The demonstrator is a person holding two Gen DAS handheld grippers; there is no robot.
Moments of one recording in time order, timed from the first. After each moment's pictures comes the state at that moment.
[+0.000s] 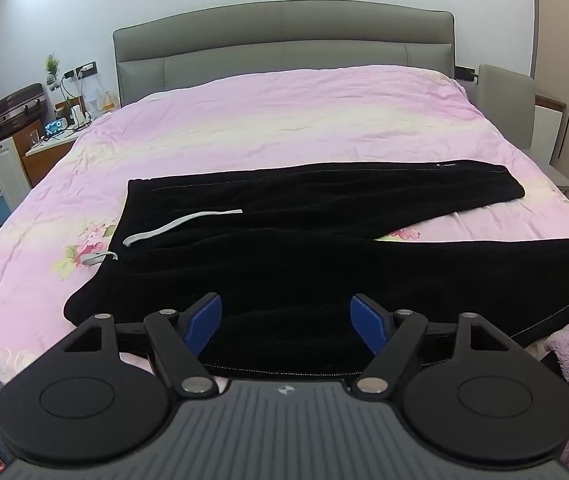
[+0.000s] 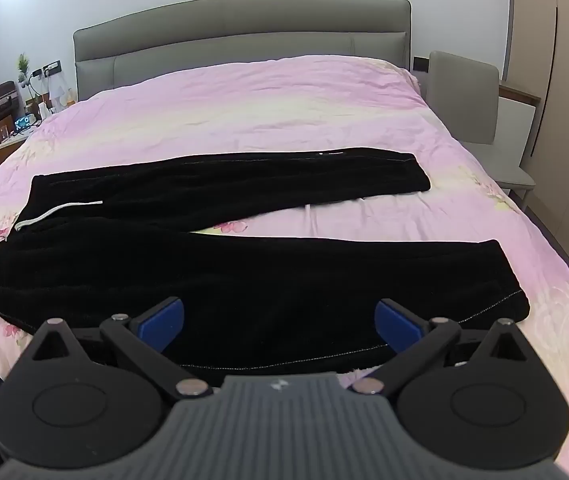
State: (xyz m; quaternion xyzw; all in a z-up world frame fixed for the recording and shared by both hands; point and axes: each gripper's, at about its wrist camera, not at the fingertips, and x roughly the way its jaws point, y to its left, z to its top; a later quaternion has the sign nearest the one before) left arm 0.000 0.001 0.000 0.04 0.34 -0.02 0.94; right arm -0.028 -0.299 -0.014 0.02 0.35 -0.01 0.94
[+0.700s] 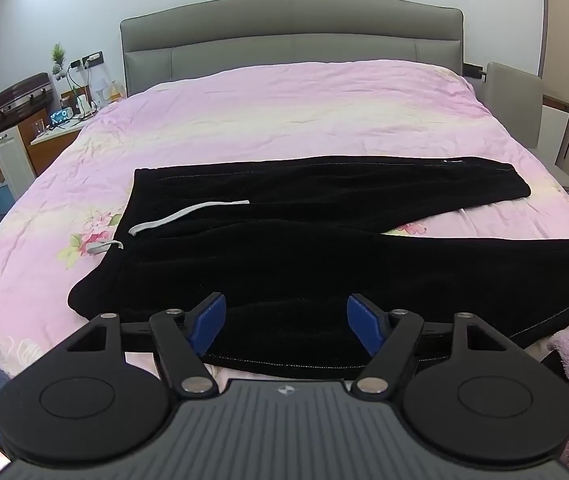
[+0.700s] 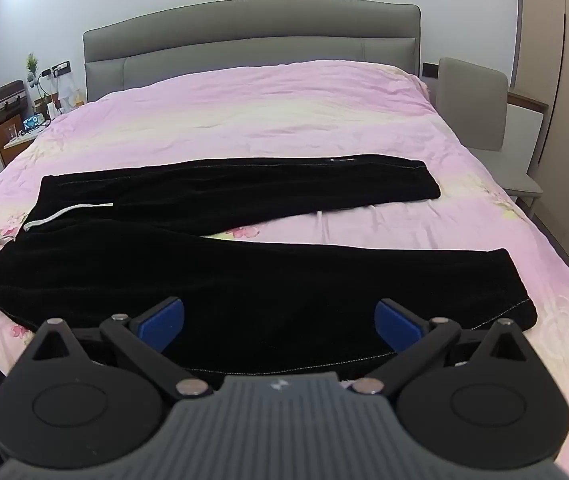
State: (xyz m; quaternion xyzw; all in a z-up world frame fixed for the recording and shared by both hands) left arm -0.005 0.010 -0.003 0.03 0.35 -0.01 0.94; right arm -0.027 -0.296 -0.018 0.02 0.34 0.00 0.94
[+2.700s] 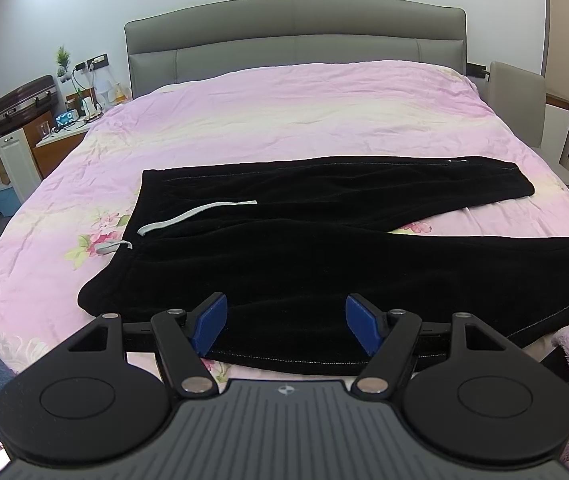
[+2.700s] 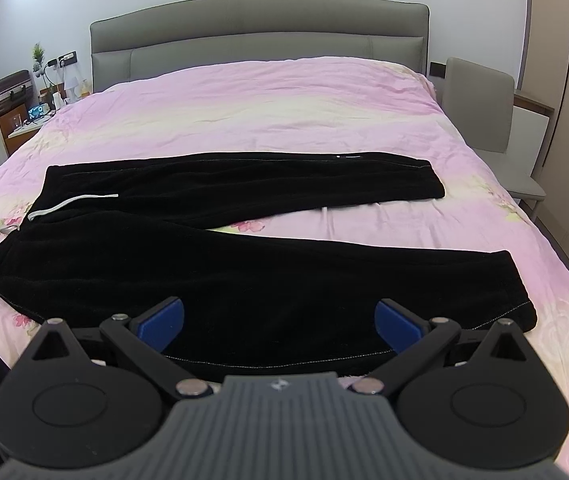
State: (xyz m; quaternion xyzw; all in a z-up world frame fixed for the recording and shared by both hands) left arm -0.006 0.008 0.001 0.04 0.35 0.00 0.94; right arm -0.024 -0.293 -0.011 0.01 0.35 0.01 0.94
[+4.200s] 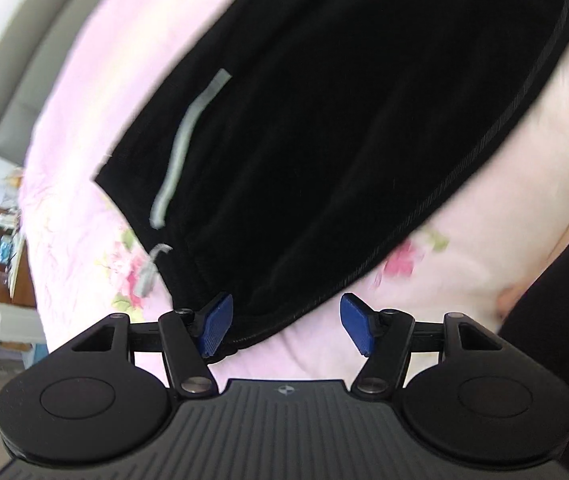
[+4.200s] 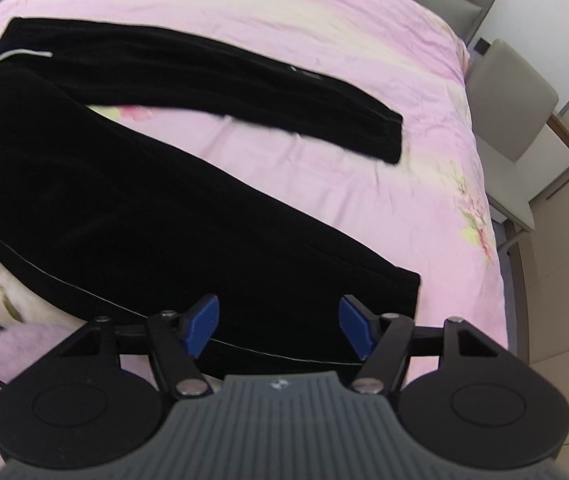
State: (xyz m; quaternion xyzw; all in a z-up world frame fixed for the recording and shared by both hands) left arm 0.098 0.120 -0.106 0.44 0.49 -0.15 0.74; right arm 0.088 -0.463 -0.054 -0.18 0.50 0.05 0.85
